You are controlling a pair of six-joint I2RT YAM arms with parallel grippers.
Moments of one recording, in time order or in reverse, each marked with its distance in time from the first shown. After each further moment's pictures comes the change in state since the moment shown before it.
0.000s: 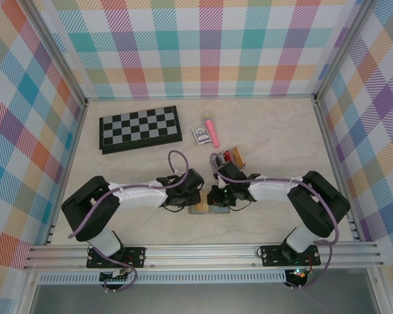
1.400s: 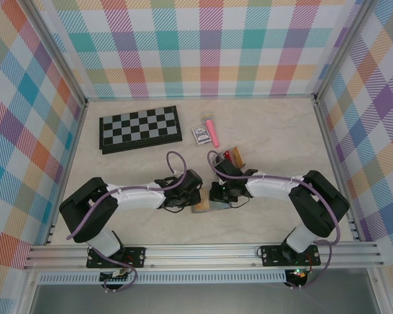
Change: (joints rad) left arm 0.004 -0.019 -0.035 0.060 0.012 -0.014; right arm 0.008 0.000 0.086 -0.171 0.223 -0.011
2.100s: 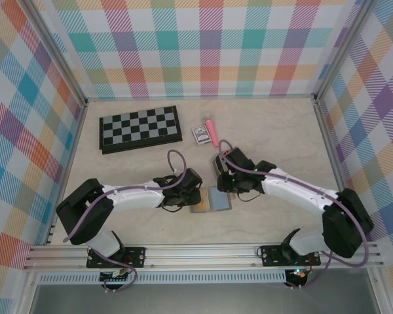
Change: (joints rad) left arm 0.010 -0.048 0.029 -0.103 -0.010 0.077; right arm -0.061 -0.250 0.134 -0.303 0.158 -0.108
